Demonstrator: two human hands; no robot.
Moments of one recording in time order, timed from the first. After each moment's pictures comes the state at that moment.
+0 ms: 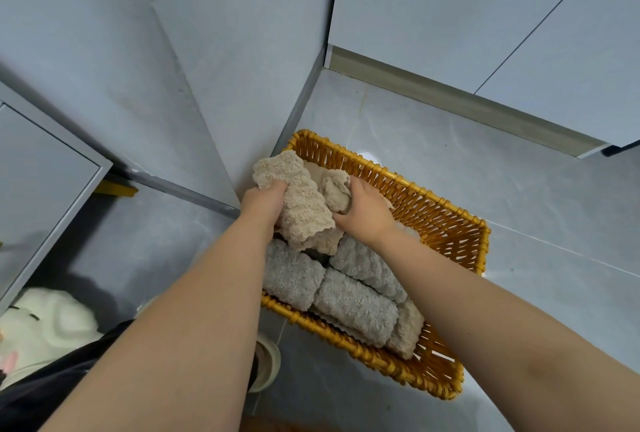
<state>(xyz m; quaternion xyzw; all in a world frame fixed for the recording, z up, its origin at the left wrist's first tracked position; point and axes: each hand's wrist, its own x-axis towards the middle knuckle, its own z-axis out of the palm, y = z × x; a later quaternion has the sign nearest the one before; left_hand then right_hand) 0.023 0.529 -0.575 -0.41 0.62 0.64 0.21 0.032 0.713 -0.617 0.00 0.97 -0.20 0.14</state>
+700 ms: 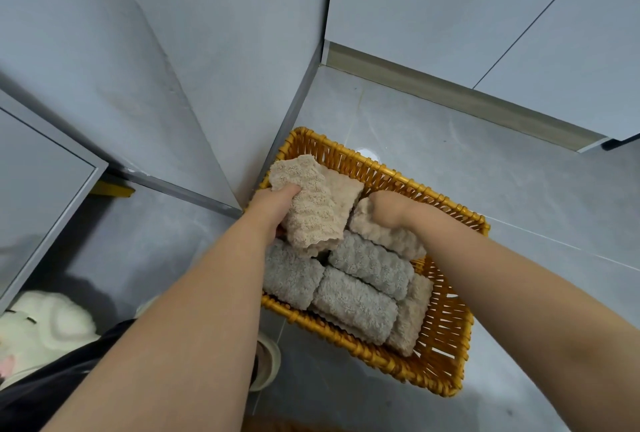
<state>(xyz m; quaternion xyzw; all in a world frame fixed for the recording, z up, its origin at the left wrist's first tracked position) 0.026 0.537 -0.576 -0.35 0.60 0.66 0.27 0.011 0.751 -0.587 -0.03 0.91 -0.03 0.41</state>
